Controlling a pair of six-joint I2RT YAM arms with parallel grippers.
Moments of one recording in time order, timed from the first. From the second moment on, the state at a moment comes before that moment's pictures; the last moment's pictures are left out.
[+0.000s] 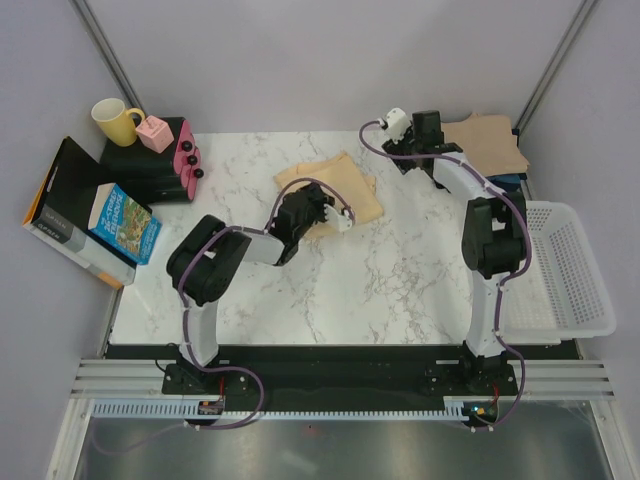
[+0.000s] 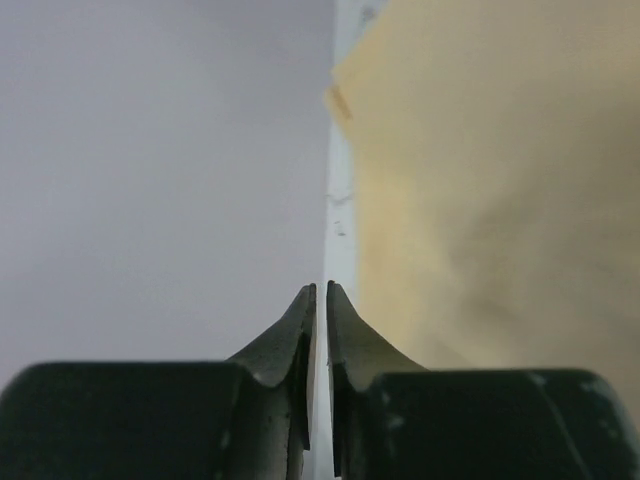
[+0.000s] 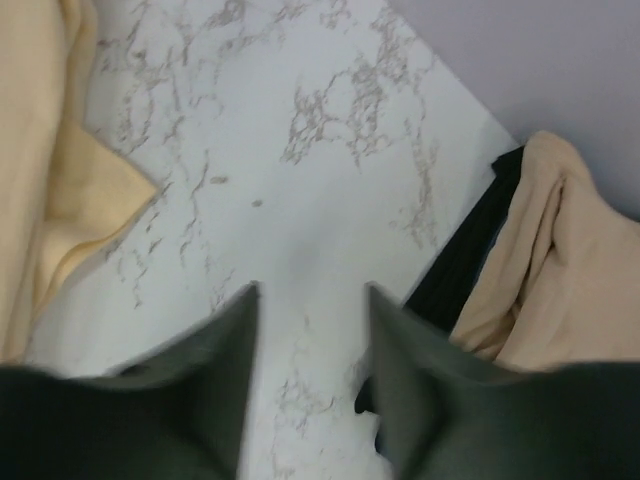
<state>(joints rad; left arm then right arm) -0.58 2.04 0.96 0.87 -0.03 1.38 0.19 2.14 1.75 -0.23 -0.06 -0.57</state>
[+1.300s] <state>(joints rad) -0.58 2.23 1.21 0.71 -0.07 1.59 -0.05 2.49 2.31 -0.74 -0.91 -0.10</state>
